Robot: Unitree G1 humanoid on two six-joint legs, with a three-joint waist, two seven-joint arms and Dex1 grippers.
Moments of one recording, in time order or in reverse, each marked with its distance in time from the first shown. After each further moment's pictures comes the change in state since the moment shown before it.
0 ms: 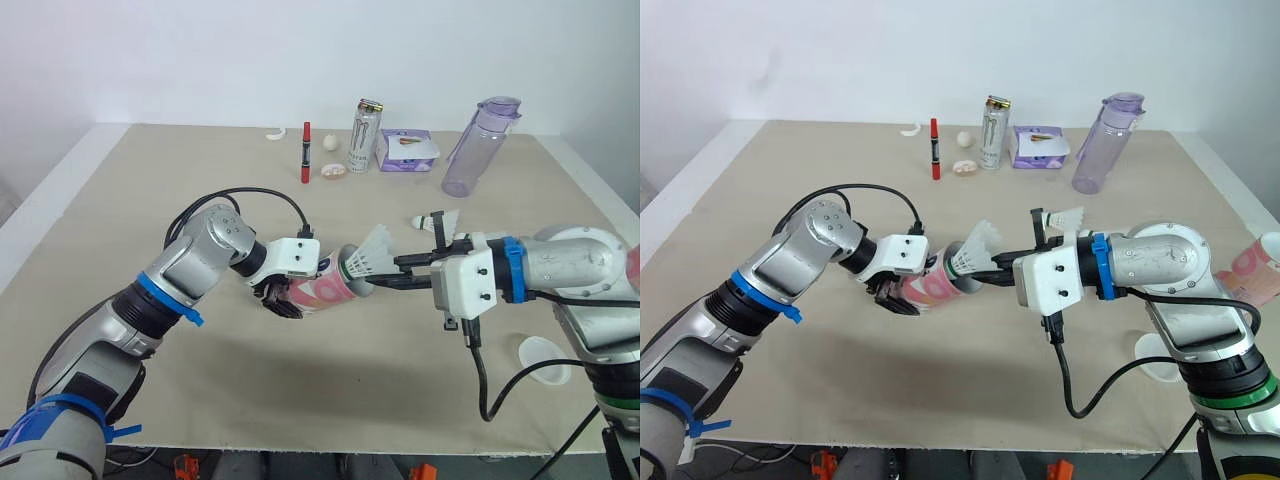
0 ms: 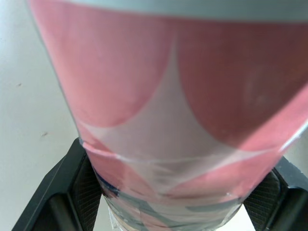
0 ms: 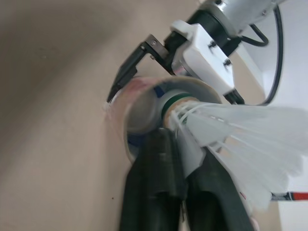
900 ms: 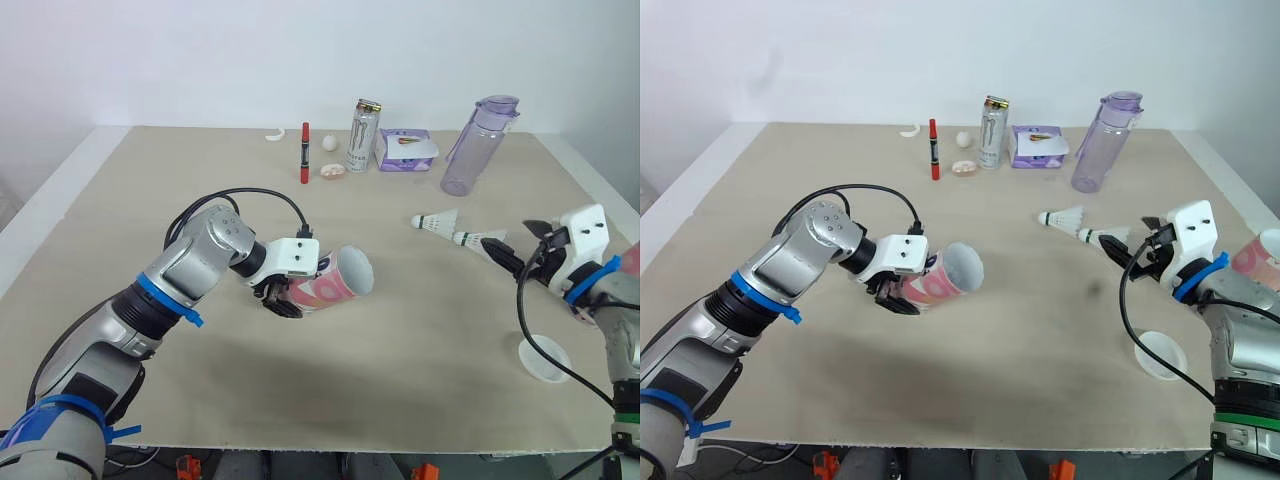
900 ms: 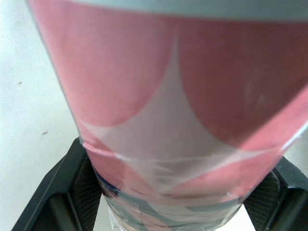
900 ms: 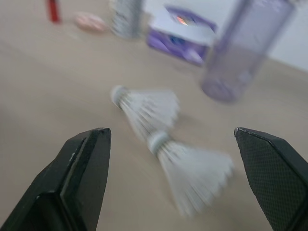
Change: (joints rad) left arm 0.003 0.001 0.000 -0.001 0.000 0.010 0.010; right arm 0.200 0.109 -0.441 0.629 0.094 0.332 -0.517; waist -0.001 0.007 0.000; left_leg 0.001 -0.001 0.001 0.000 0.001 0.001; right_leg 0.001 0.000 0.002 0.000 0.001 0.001
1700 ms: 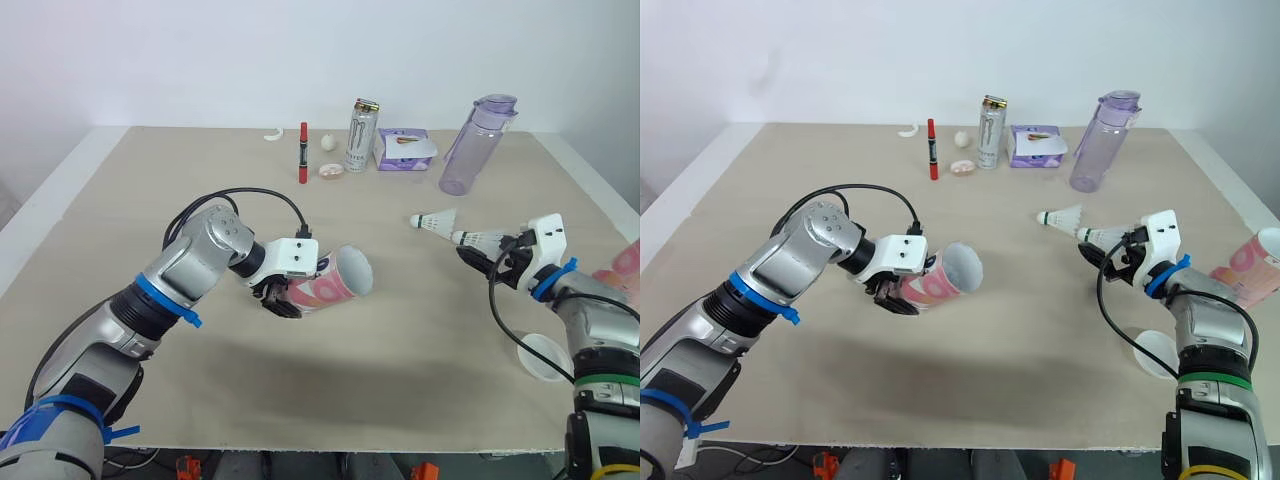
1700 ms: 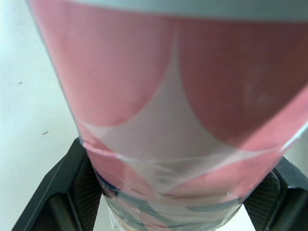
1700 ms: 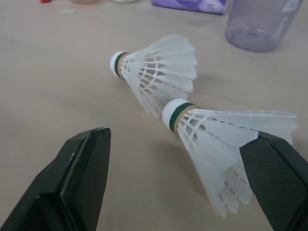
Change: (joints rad) left arm 0.006 0.010 0.000 -0.019 0.000 0.010 0.004; right arm -0.249 0.081 0.090 0.400 -0.035 -0.035 0.089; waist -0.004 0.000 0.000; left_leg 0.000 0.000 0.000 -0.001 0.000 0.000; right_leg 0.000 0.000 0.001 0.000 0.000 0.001
